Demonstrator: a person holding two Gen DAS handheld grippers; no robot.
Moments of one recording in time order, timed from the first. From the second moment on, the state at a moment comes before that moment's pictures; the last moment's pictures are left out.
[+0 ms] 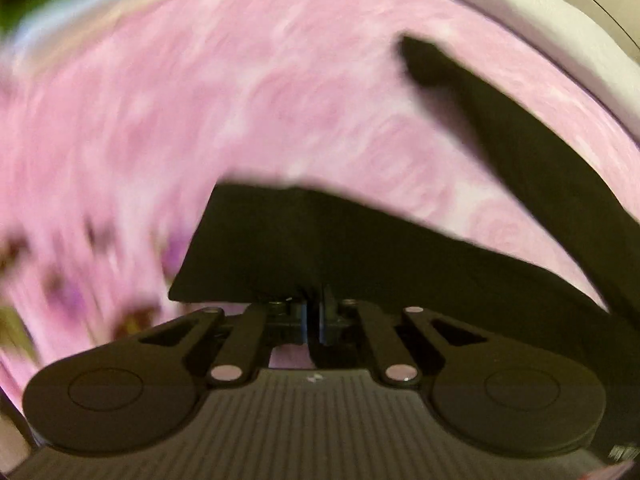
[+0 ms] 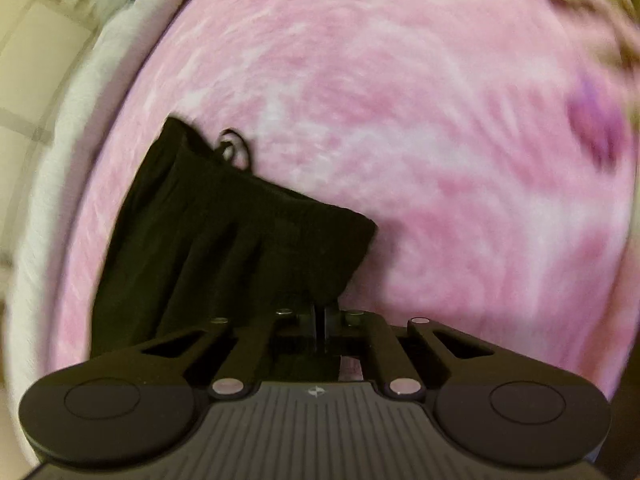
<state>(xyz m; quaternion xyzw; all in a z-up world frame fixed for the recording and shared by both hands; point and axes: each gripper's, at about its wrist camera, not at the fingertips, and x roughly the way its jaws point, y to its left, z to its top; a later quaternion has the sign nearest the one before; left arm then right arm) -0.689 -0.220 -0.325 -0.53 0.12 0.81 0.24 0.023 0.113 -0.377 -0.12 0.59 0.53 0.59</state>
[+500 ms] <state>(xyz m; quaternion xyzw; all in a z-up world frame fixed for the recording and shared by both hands) -0.636 -0.230 -0.335 -0.51 0.29 0.79 0.17 0.026 0.111 -0.359 -0.33 0.52 0.49 0.62</state>
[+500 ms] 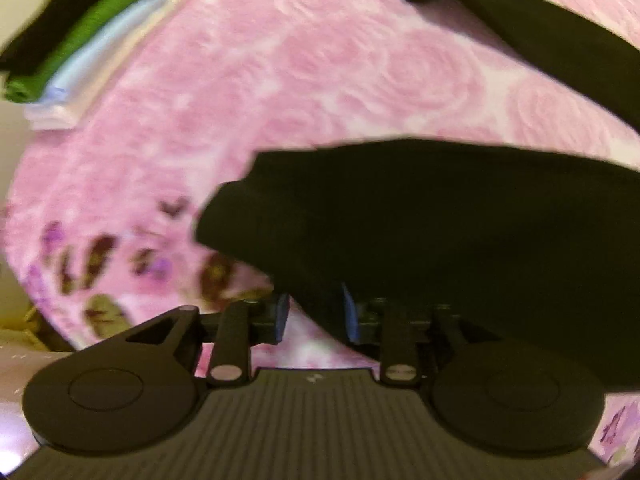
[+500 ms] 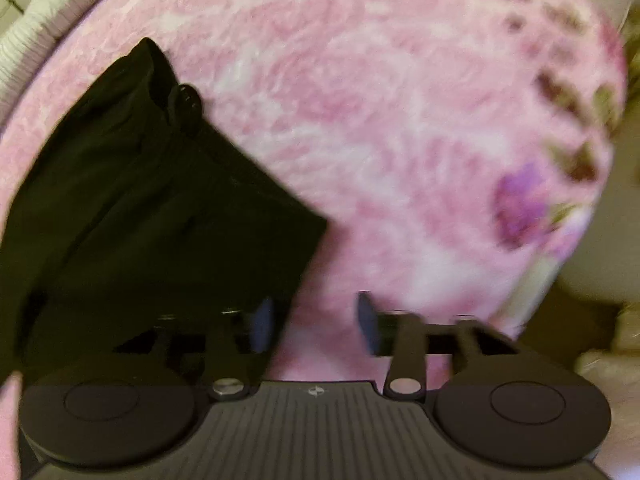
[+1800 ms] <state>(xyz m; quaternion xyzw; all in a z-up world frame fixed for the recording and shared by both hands) -0.855 -0.083 -0.381 -0.52 -0.39 0.73 0.20 -0.109 0.269 -0.349 -0.29 0.47 0.59 0.58</state>
